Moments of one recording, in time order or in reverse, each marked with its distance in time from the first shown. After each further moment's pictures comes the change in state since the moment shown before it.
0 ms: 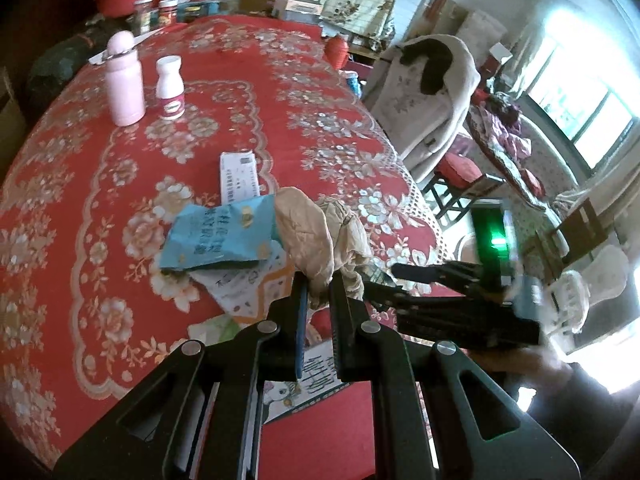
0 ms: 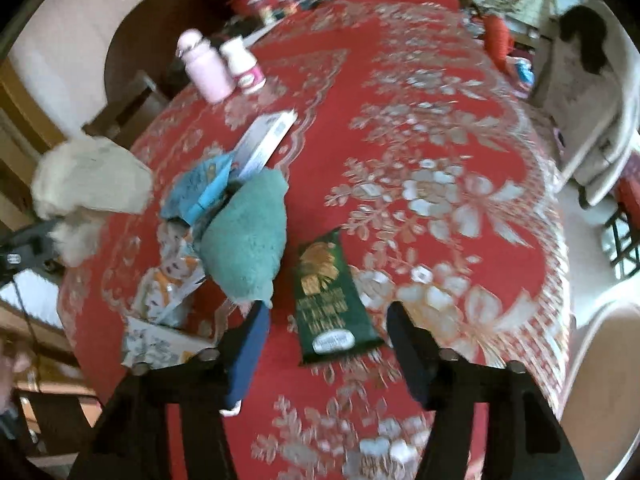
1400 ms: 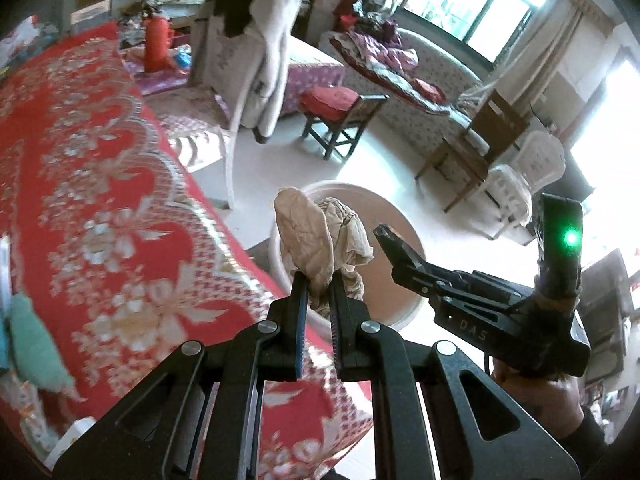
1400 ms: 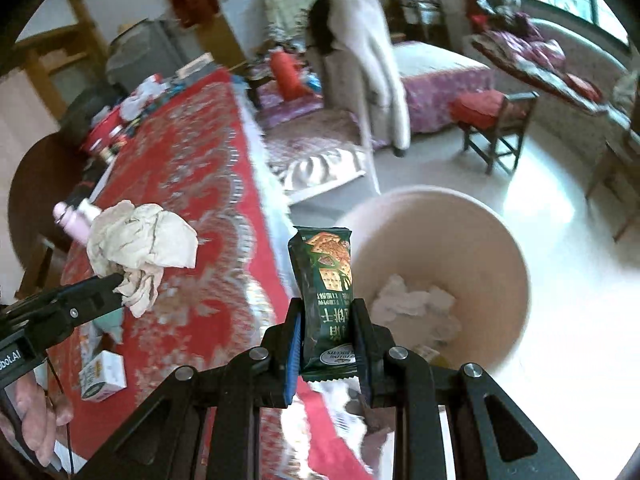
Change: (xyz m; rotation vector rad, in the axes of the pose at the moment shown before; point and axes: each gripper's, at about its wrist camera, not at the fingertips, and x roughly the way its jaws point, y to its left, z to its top) left arm 0.117 -0.266 0.000 0.388 0.170 -0.296; right arm -0.177 -0.179 -0.140 0.565 -0.260 -0.293
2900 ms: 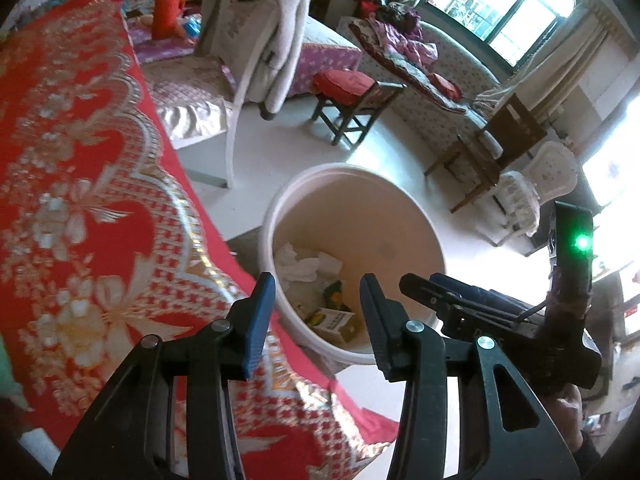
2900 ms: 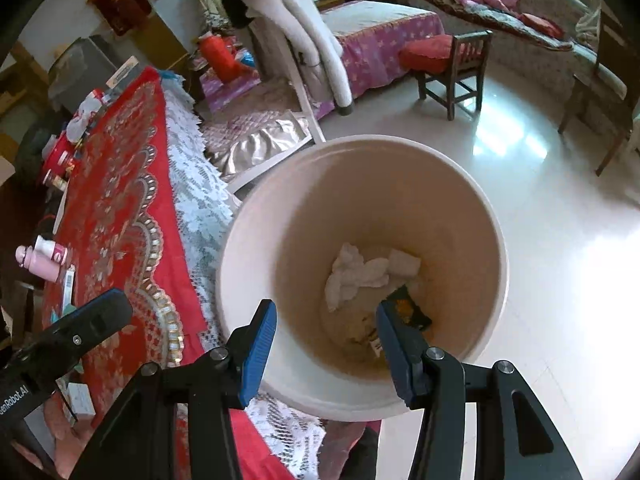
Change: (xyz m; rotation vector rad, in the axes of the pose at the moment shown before) left arm 0.059 0.010 0.000 -0.093 0.040 0.013; right arm 0.042 -0.068 -0.001 0.162 0.106 -0.060
